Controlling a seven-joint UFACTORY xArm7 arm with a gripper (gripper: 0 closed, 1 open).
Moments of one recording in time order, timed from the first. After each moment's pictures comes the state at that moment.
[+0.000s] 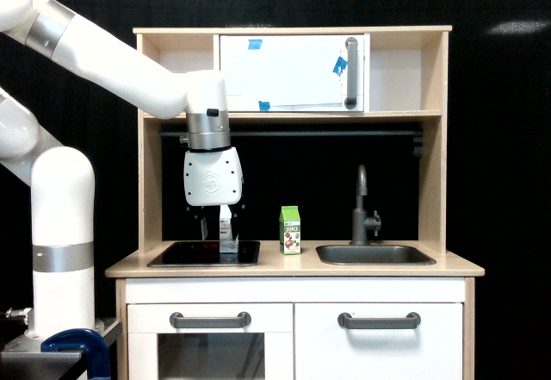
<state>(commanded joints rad) 0.50 -0.82 -0.29 0.26 -0.02 0.93 -1.22</state>
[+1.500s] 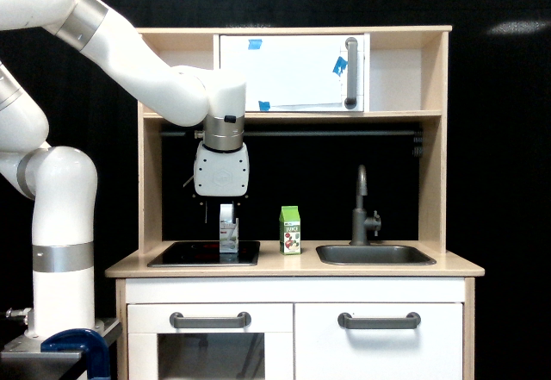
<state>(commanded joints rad) 0.81 -0.68 -0.44 0.37 0.24 0.91 -1.45</state>
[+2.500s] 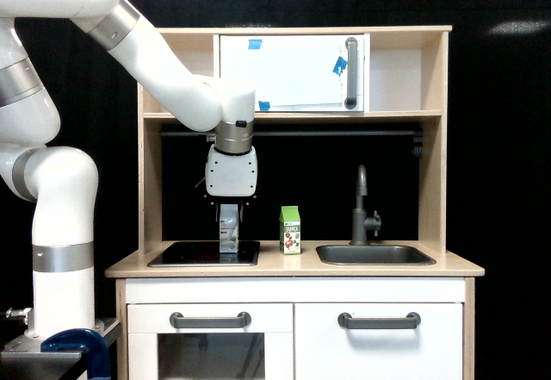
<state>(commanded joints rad) 0.94 -0.50 -0.40 0.46 0.36 0.79 -1.42</state>
